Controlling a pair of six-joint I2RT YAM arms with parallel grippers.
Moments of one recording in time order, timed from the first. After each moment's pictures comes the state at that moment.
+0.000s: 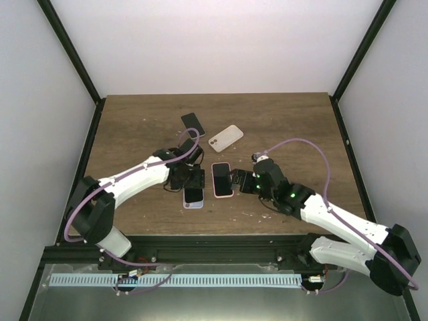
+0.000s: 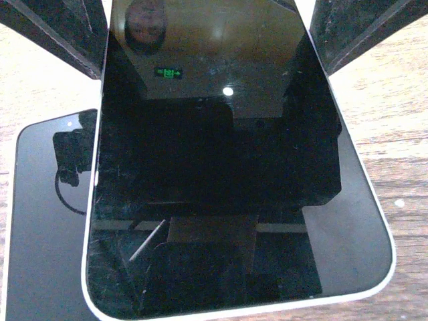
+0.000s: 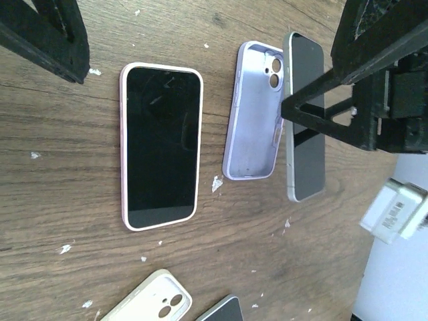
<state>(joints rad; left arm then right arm) -0.69 1.56 1.09 -0.80 0.04 -0.68 0.79 1.03 0.66 -0.25 0.05 0.81</state>
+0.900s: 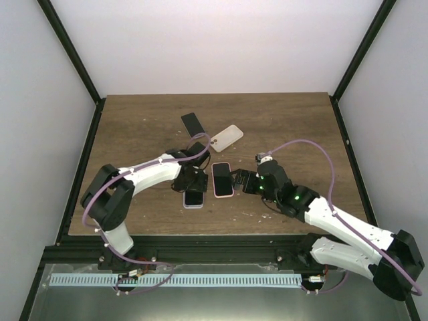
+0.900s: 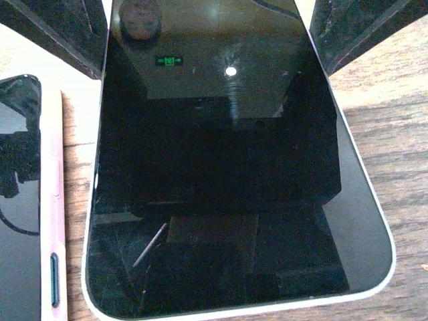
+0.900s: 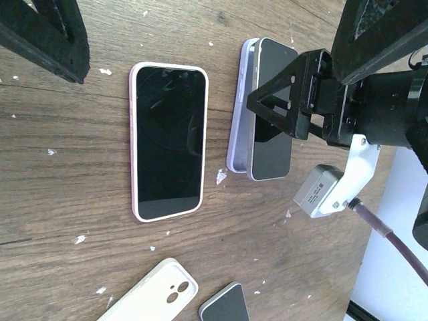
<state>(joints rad) -0.71 1.72 1.12 -0.79 0.01 -0.60 0.78 0.97 0.64 -0.26 0.08 0.81</state>
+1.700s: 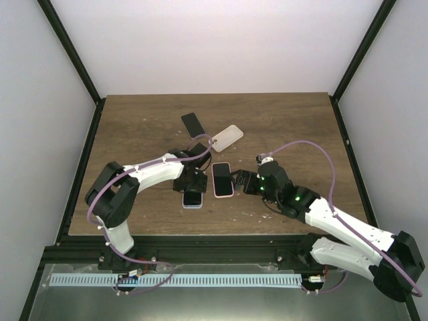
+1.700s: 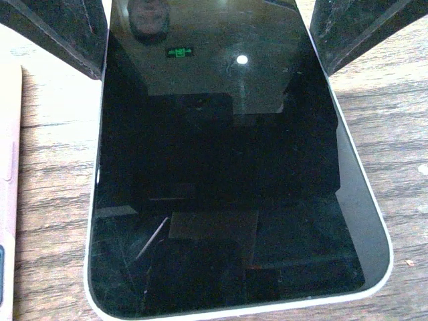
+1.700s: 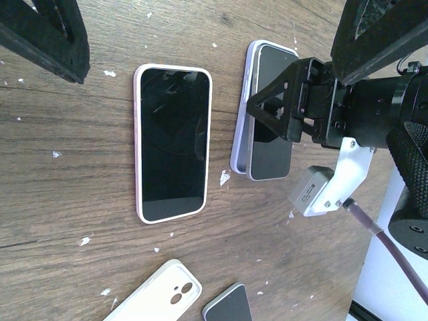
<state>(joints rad) -0.71 1.77 1.14 -0.79 -0.04 -0.60 0.77 0.96 0.62 -0.26 0.08 0.81</state>
